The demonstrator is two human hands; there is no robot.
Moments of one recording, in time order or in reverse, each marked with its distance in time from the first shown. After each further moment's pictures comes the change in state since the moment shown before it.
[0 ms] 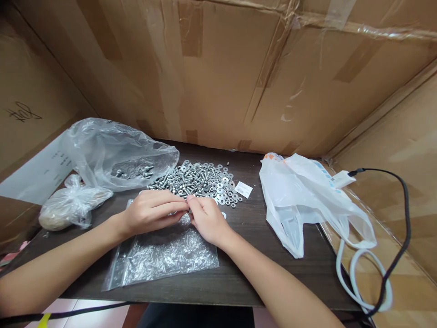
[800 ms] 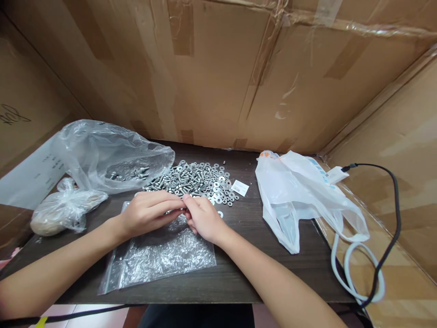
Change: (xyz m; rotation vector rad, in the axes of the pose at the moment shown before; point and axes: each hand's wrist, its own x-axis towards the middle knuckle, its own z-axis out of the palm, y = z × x) left_hand -0.001 0.000 0.003 -0.001 -0.036 -0.049; right_hand 0.003 0.003 0.000 0.203 -0.082 0.120
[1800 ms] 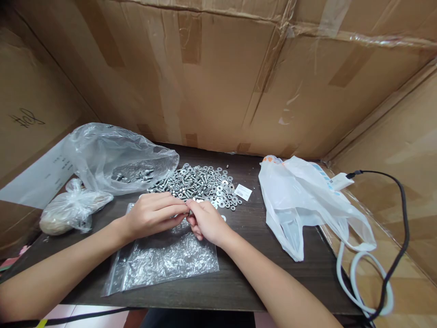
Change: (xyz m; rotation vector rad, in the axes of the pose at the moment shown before) left_hand 0.002 0.000 -0.002 0.045 -0.001 0.043; right_hand 0.004 0.004 -0.002 0.071 -0.072 0.105
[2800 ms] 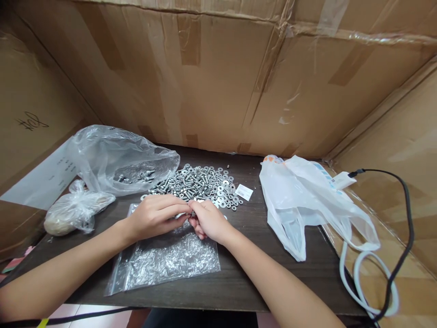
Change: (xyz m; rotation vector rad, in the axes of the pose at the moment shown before) left_hand -0.001 0.003 0.002 -0.038 -0.022 -0.074; right_hand 0.001 -0.001 -0.003 -0.008 0.006 0.020
